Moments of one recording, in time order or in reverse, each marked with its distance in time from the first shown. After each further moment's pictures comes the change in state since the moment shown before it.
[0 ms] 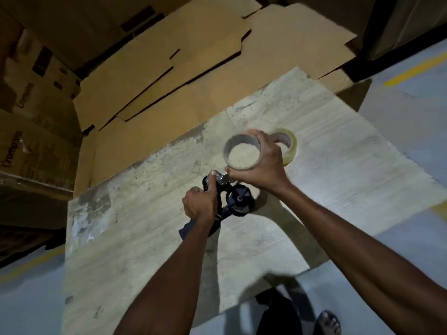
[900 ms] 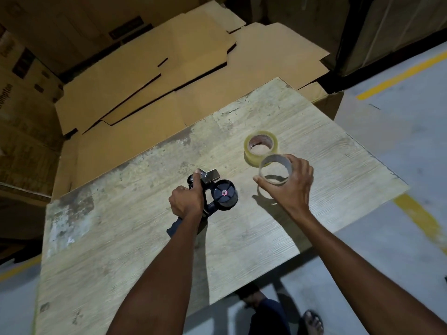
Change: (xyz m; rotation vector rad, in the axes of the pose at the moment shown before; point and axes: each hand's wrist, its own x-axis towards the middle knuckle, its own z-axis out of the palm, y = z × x) left_hand 0.005 -0.004 0.005 -0.060 0.024 -0.030; right_hand -0.080 0.064 -0.053 -0.389 0.287 0.232
